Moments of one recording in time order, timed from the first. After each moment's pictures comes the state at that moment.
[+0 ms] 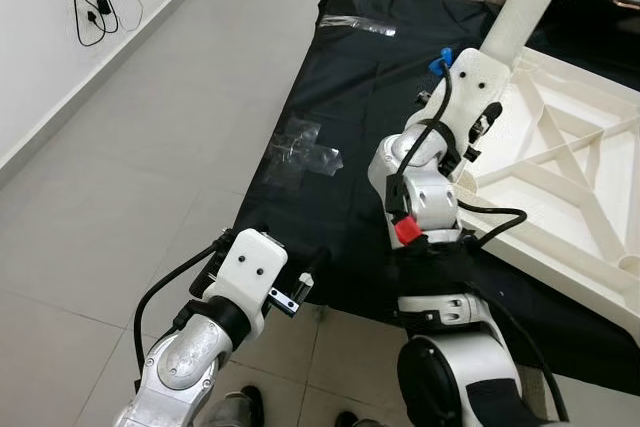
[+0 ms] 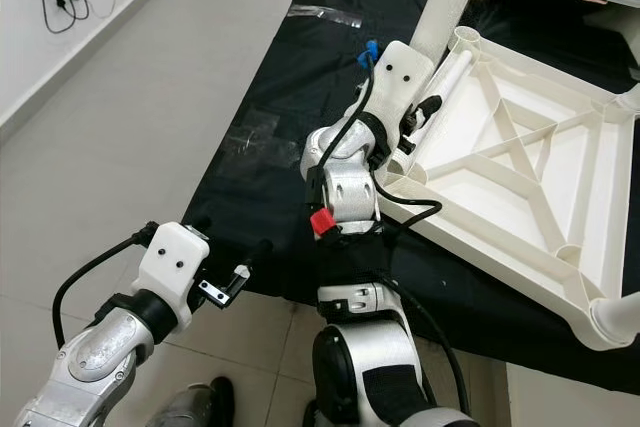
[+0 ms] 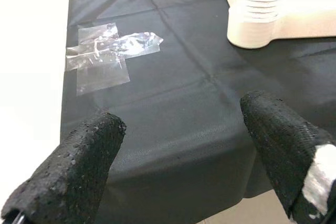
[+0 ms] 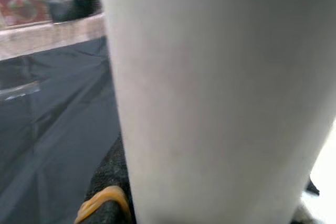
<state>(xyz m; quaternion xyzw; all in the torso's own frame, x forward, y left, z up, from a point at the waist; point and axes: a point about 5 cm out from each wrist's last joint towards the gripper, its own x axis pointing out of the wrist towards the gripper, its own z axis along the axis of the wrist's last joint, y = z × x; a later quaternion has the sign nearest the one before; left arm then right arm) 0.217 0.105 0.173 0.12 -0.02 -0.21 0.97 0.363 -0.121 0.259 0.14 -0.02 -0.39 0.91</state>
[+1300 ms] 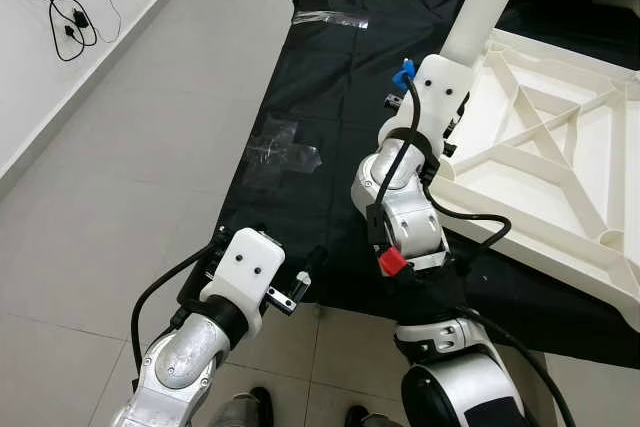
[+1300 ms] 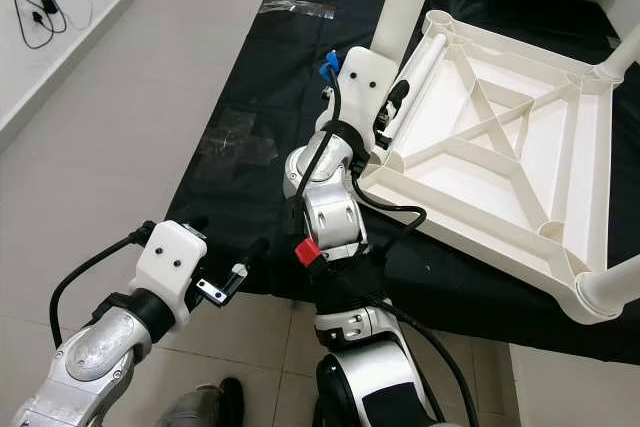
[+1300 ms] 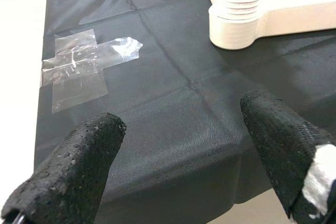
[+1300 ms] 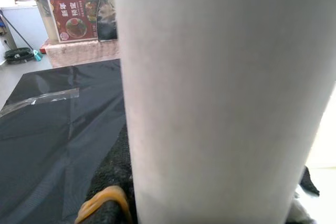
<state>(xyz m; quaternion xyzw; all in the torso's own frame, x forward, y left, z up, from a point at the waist) 0.218 0.106 0.174 0.12 -0.02 -0.20 0.97 0.351 -0.086 0.258 0.06 -0.10 -0.28 0.95</state>
